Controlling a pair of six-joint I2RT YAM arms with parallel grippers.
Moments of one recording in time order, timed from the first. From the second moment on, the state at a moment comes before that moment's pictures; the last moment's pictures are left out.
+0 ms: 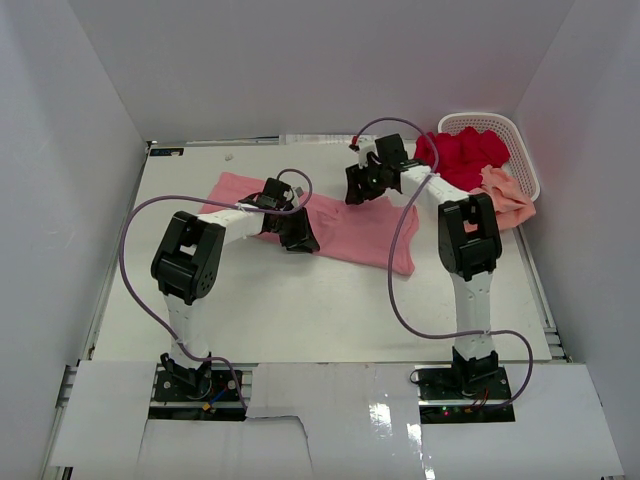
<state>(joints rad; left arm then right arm) -0.43 1.99 1.26 -0.29 0.46 -0.58 0.36 2.24 1.80 -0.39 -0.45 -0.12</state>
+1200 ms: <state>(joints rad) 0.04 2.47 2.15 -0.67 0.35 -0.40 0.48 1.66 0.95 -0.39 -0.09 0.22</state>
